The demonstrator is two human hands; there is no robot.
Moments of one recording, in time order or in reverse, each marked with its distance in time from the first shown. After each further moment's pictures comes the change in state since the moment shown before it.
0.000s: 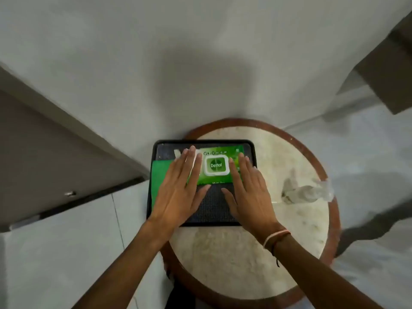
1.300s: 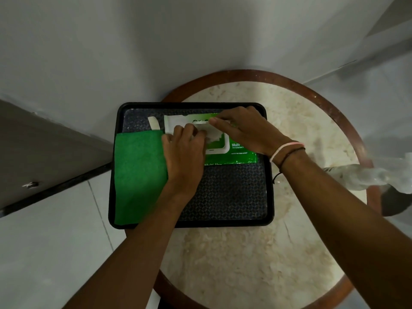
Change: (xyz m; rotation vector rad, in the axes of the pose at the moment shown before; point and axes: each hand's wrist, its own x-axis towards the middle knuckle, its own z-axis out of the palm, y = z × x) left_hand 0.074 -0.004 0.152 0.024 0.027 -0.252; right_hand 0.141 0.075 0.079 0.431 -0.276 -0.052
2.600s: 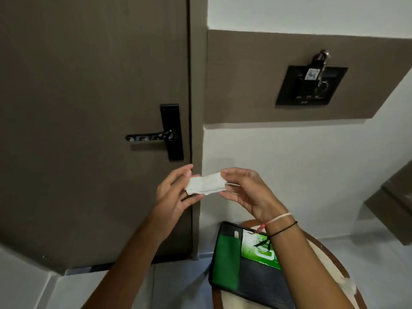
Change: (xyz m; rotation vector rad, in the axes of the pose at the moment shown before) left_hand -0.134 -0.153 -0.514 -1.880 0.222 -0.245; right_hand -0.123 -0.496 -0.146 1.128 0.002 0.043
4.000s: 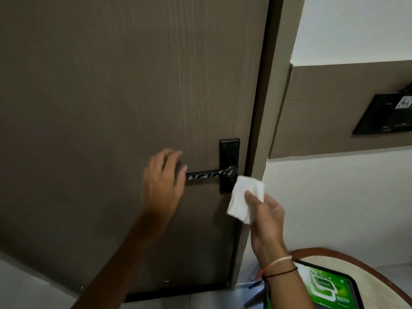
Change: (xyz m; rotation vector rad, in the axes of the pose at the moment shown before) left_hand 0.078 0.143 -0.112 1.558 0.388 0.974; right_hand 0.063 0.040 0.144 0.209 0.495 -0.232
